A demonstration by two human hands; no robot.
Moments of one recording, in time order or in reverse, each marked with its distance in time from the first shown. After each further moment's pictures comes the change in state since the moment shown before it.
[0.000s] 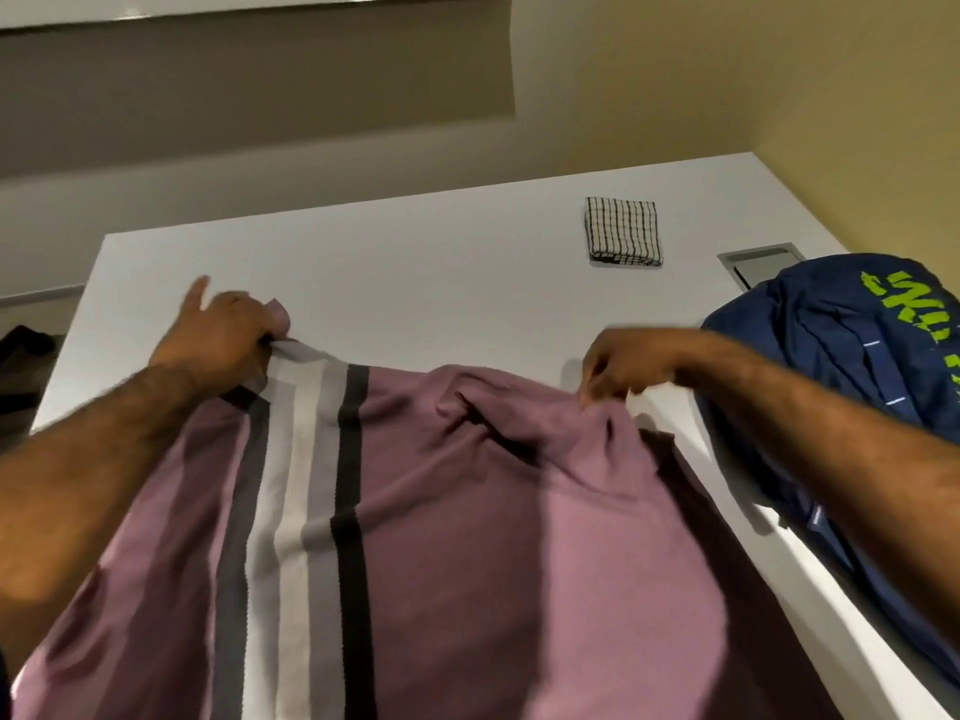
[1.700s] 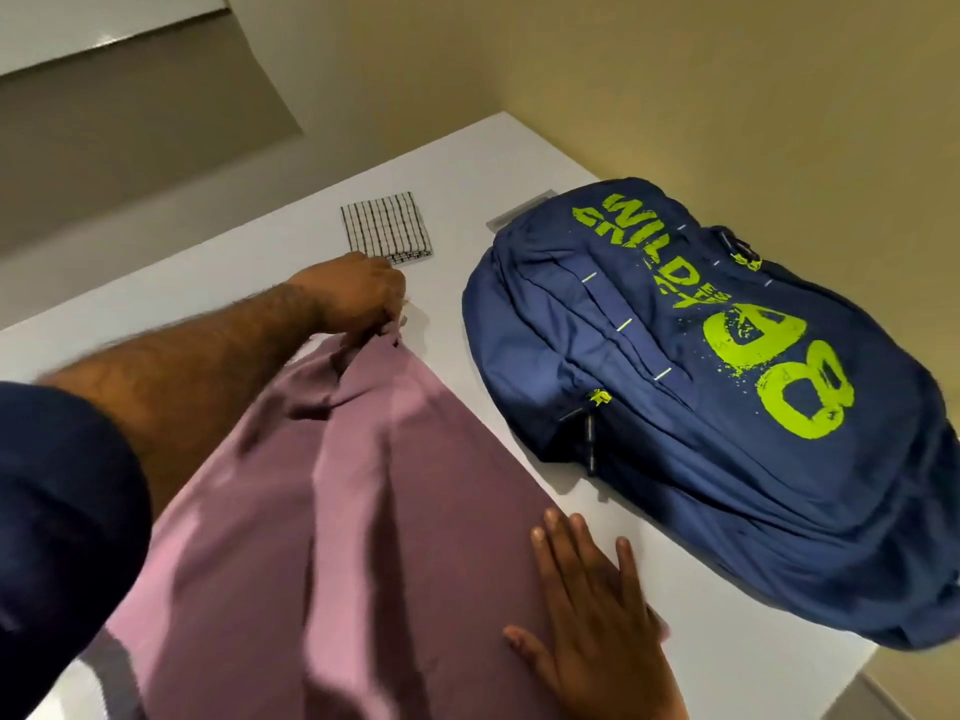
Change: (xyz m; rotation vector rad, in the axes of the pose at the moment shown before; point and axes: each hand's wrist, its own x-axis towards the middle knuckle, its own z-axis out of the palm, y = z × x) left_hand 0.176 0.391 -0.096 0.238 0.070 1.090; right_hand -0.188 0.151 0.247 -0.330 0.683 0.149
